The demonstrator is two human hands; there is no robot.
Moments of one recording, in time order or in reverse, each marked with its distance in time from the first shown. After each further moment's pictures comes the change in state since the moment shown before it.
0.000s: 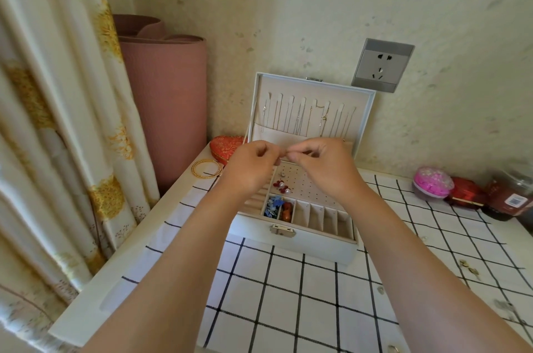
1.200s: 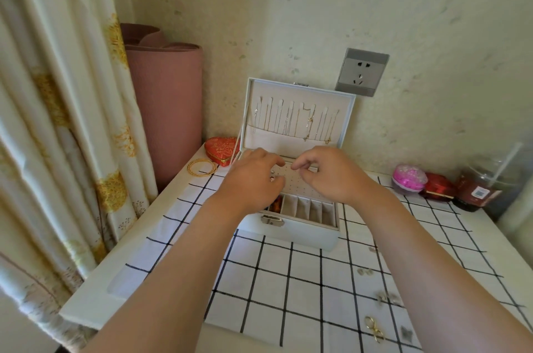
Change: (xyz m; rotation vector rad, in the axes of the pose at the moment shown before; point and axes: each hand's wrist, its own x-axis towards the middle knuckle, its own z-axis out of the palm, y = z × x) left_hand -0.023 -0.009 0.011 0.622 -0.081 0.368; right_hand -0.027 -0.007 -0.038 -0.394 -0.249 -0.012
